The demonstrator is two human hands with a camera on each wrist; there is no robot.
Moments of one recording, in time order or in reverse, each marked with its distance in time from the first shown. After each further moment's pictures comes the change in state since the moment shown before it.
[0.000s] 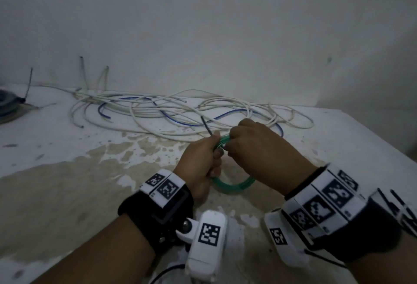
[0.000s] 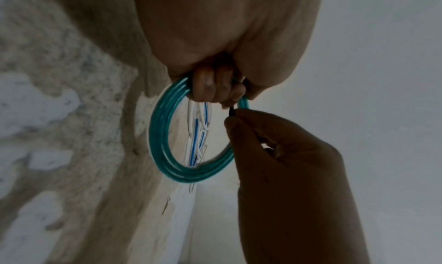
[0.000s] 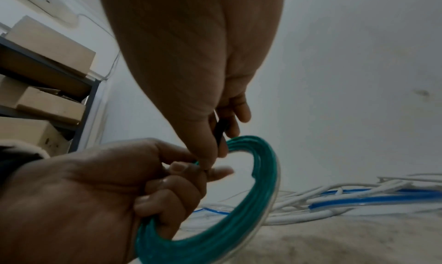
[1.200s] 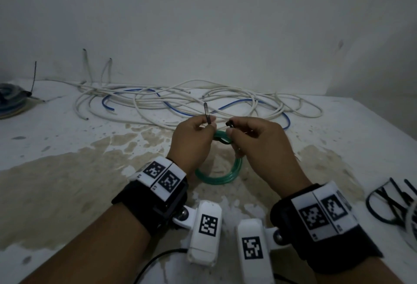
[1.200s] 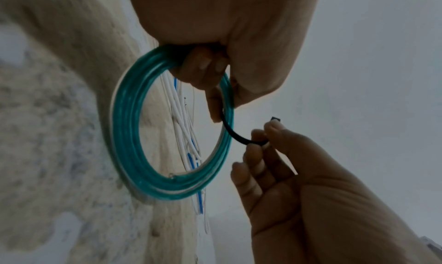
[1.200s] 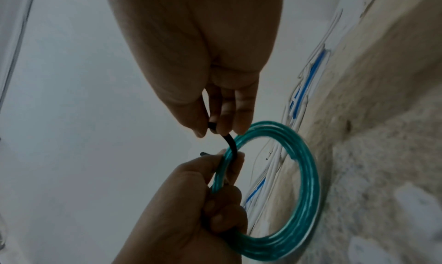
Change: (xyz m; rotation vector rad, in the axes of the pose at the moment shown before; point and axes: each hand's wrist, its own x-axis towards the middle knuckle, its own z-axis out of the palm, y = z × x) left_hand 0.006 0.012 -0.015 0.563 0.207 0.393; right_hand -0.008 -0.020 0.025 1.258 0.483 0.659
